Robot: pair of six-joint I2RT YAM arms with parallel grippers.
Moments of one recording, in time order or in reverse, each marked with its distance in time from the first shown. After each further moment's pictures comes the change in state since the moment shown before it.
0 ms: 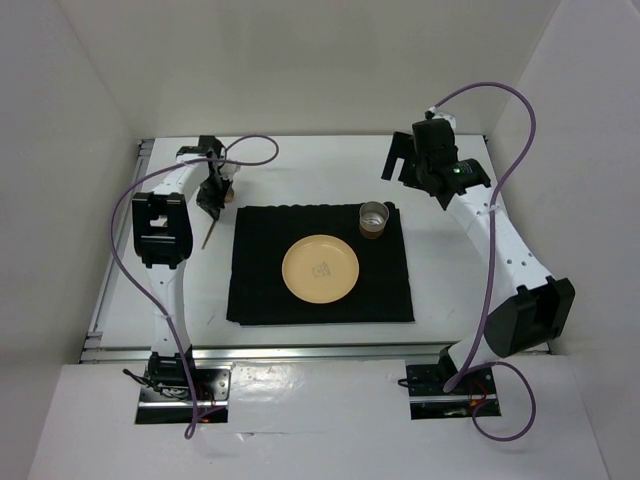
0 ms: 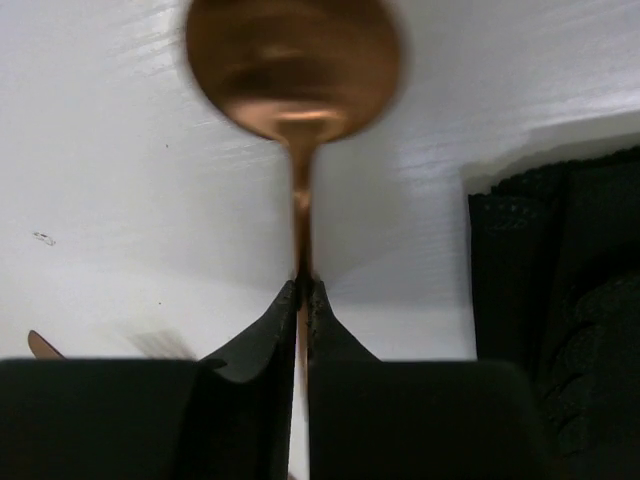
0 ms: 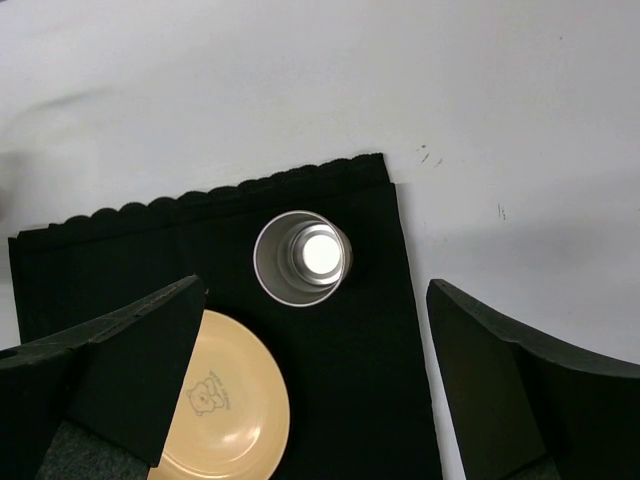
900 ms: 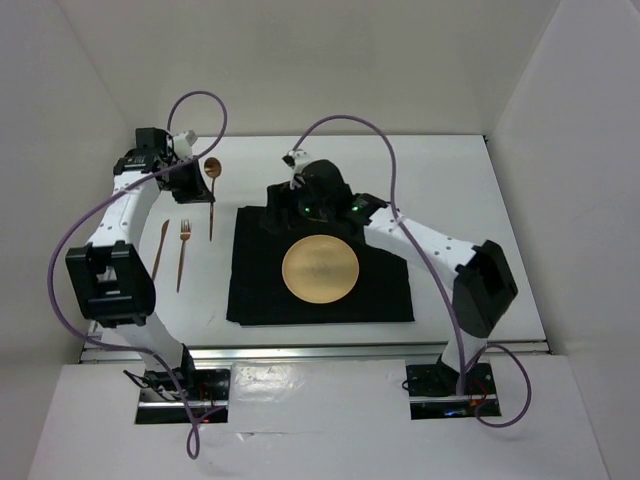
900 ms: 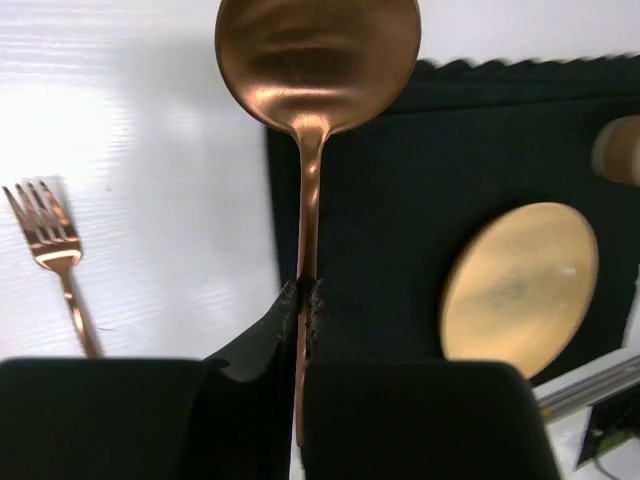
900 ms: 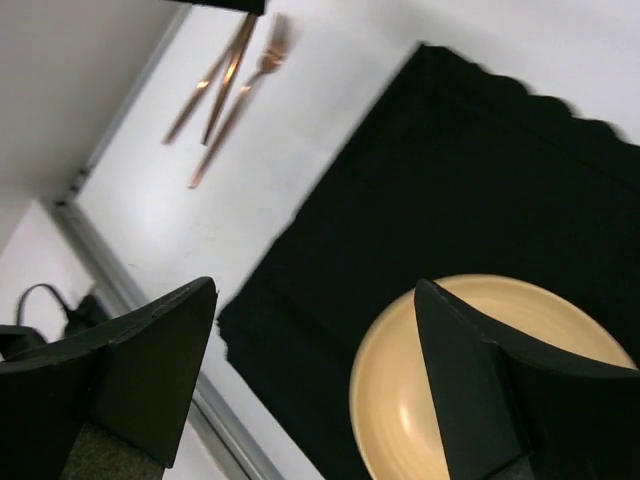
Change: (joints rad) left arm 0.145 -0.574 -0.417 0.171 0.431 -0.336; right arm 0.480 0.180 -0.084 0.431 -0.377 -0.049
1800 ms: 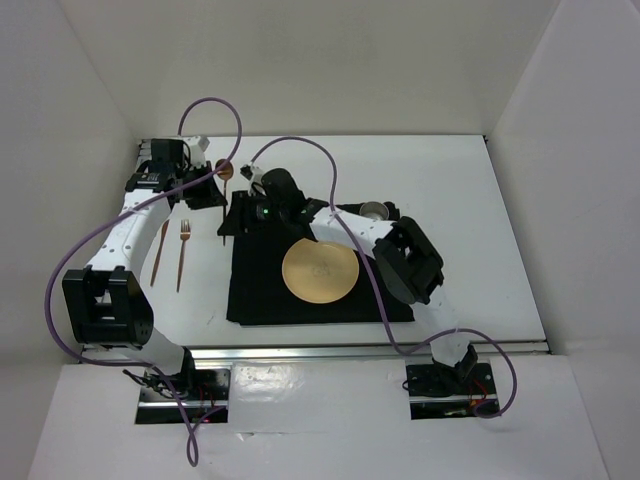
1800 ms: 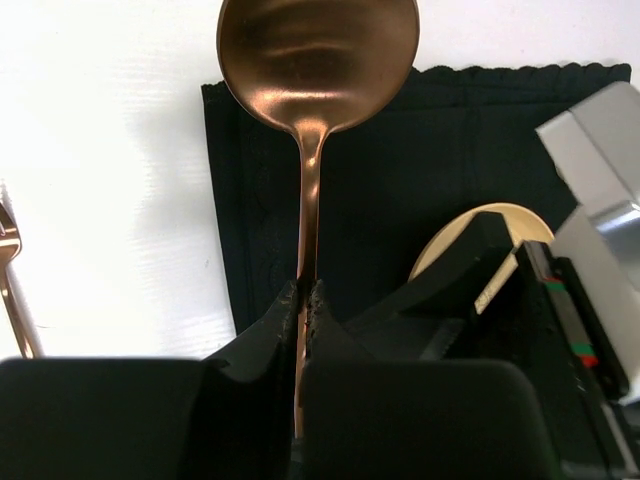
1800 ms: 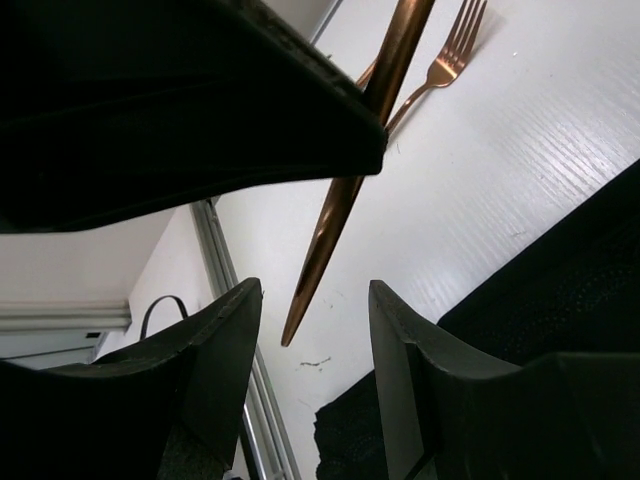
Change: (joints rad) left arm -0.117 -0.223 -0.200 0.164 -0.080 -0.128; right arm 0.056 0.529 0.275 0.386 -0.371 0.281
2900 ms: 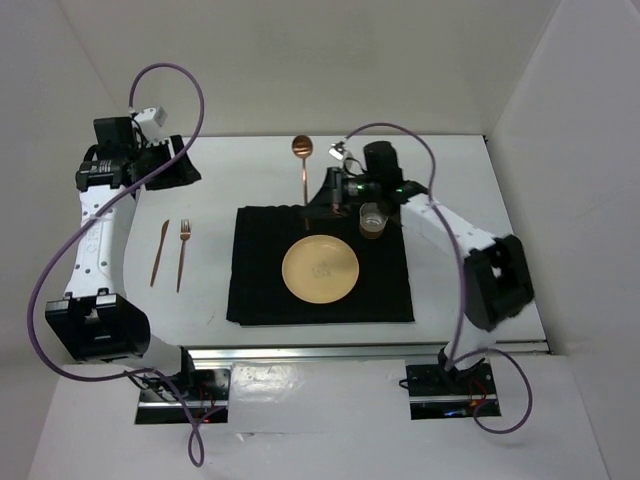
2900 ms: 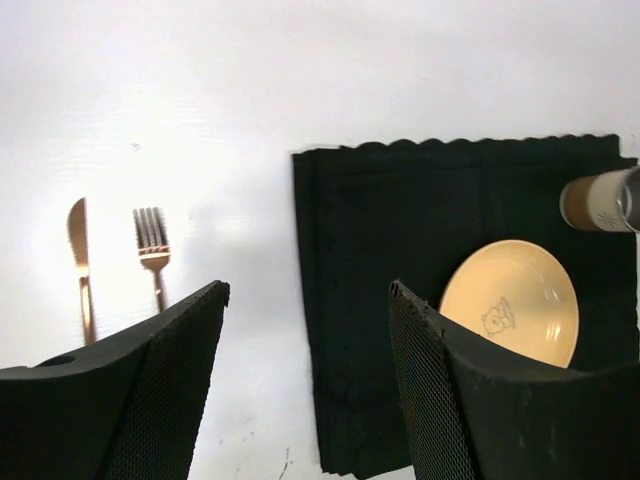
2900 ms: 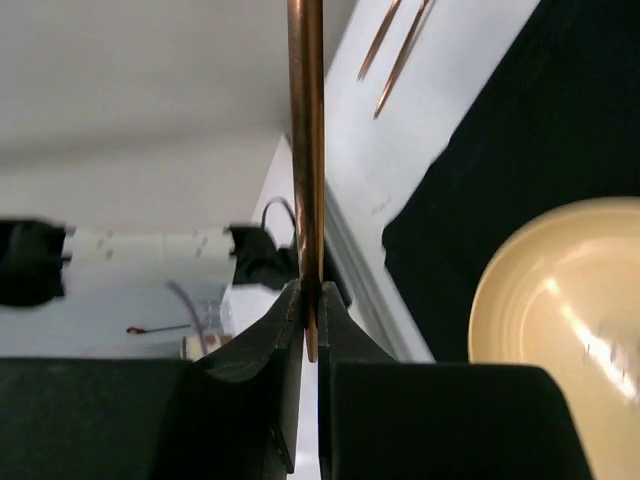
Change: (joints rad) left arm 0.139 -0.066 0.225 -0.158 0.032 0.135; right arm -0.345 -0.425 -0.365 -0.148 -0.391 0.087
